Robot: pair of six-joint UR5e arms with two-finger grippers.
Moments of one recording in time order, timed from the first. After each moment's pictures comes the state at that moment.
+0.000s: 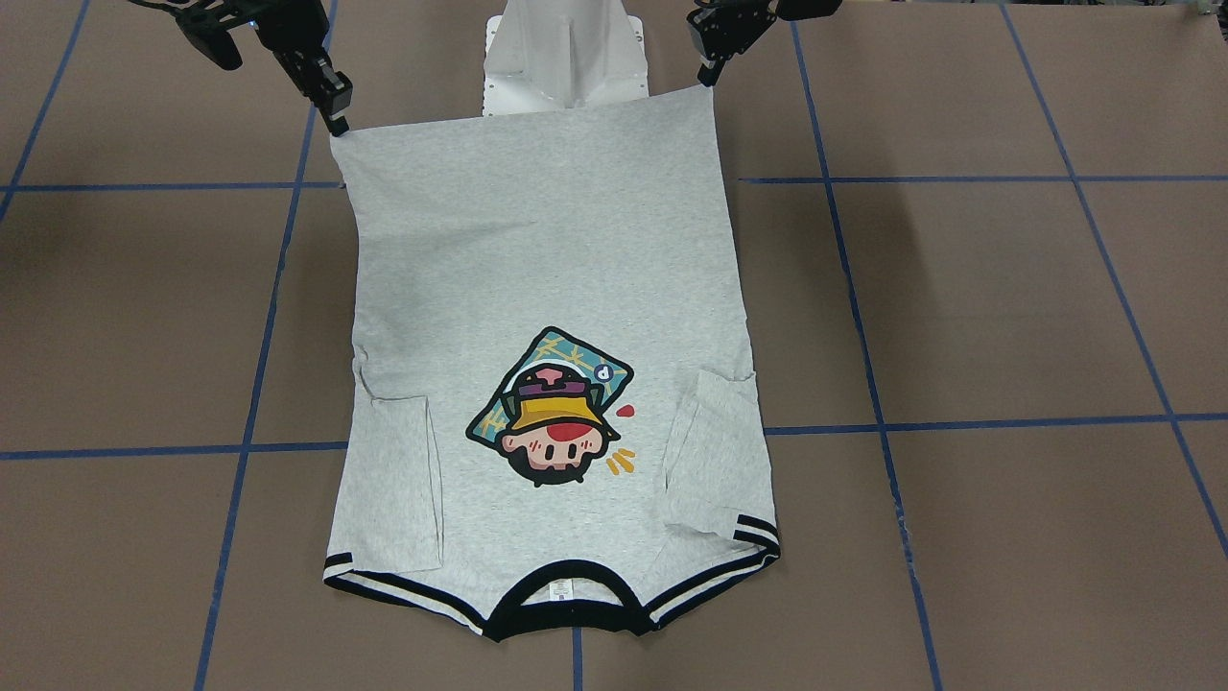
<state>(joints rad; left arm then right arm) -0.39 -1.87 -2.29 -1.60 -1.58 -1.71 0.43 -1.49 2.27 -1.54 1.59 1.98</state>
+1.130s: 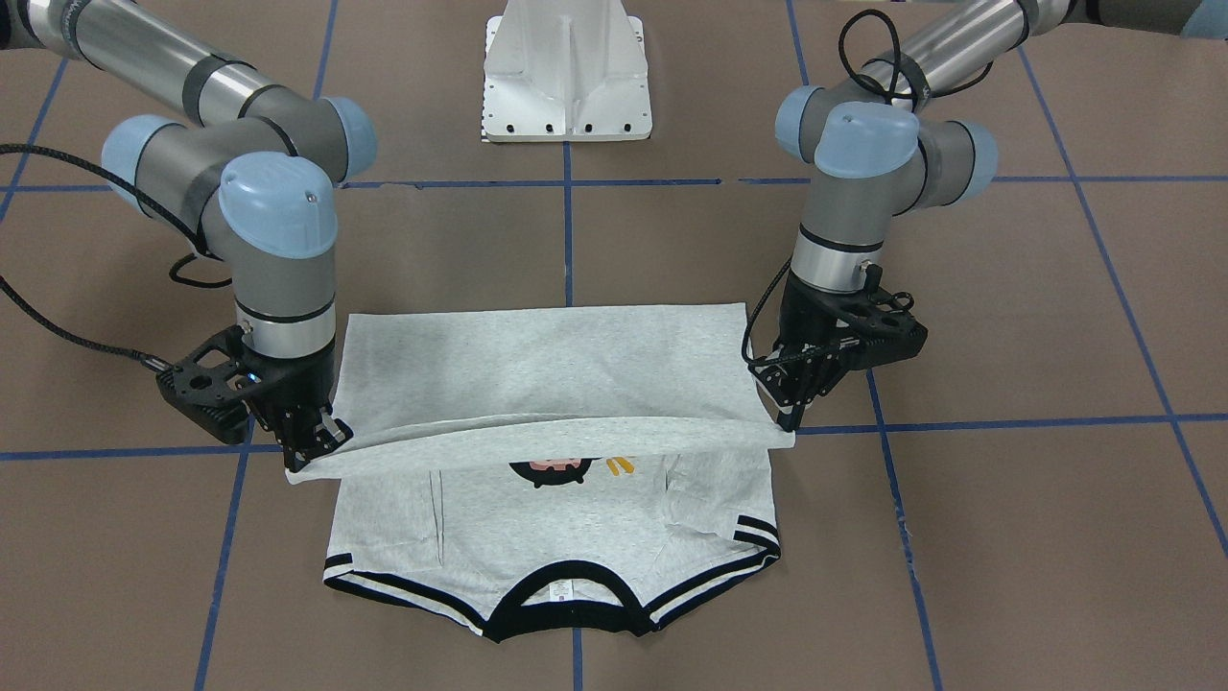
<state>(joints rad) -0.73 -2.11 -1.56 -2.04 -1.59 -1.45 0.79 -0.92 1.49 -1.51 1.61 1.59</state>
